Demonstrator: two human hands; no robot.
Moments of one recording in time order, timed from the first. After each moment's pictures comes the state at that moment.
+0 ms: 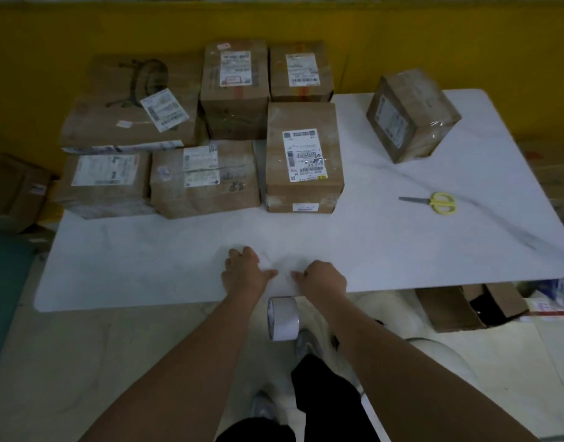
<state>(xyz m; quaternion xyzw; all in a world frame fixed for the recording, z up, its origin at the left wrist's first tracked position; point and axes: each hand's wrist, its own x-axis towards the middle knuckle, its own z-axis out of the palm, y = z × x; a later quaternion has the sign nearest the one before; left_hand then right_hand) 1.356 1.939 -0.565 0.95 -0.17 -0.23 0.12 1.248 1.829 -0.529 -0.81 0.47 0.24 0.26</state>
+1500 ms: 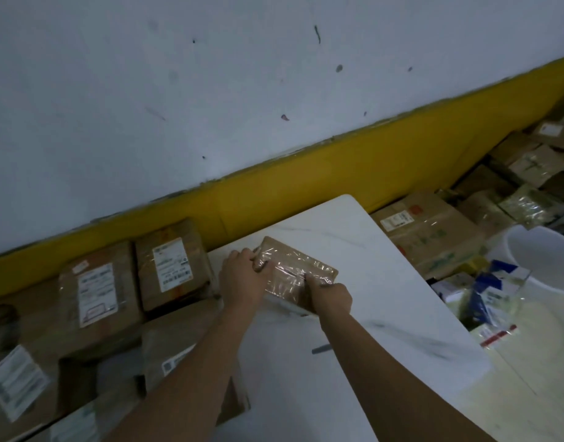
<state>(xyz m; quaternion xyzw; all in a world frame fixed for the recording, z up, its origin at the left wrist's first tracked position) 1.447 1.520 -0.393 0.87 -0.41 -0.11 0.25 1.288 1.469 -0.395 -0.48 0.73 -0.09 0.48</state>
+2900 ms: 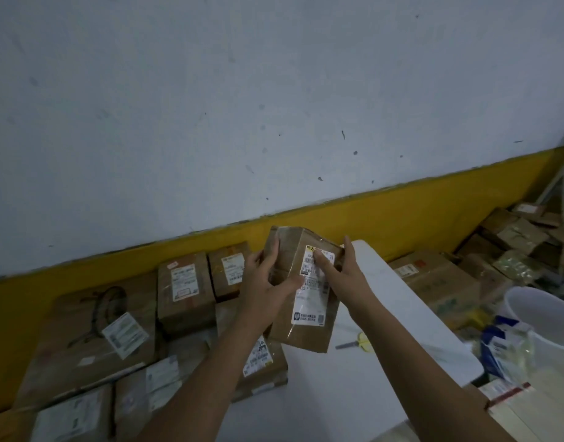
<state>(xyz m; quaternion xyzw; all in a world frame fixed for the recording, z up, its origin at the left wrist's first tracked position) 1.401 1.746 -0.209 0.69 -0.44 -0.24 0.52 1.262 1.644 -0.195 -0.64 0.45 -0.29 0.55</state>
